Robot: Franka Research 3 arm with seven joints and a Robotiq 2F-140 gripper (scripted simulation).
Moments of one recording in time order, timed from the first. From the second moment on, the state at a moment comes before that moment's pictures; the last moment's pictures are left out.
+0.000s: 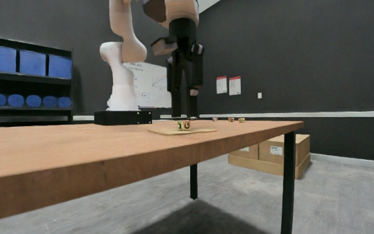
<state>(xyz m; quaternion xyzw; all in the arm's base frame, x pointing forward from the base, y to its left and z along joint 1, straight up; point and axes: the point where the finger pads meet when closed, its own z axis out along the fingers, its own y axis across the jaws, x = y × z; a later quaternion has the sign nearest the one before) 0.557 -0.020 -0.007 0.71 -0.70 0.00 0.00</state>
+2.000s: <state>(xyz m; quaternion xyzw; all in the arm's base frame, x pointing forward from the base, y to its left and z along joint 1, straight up) 0.556 -0.020 -0.039 0.71 -0.70 0.00 0.00</state>
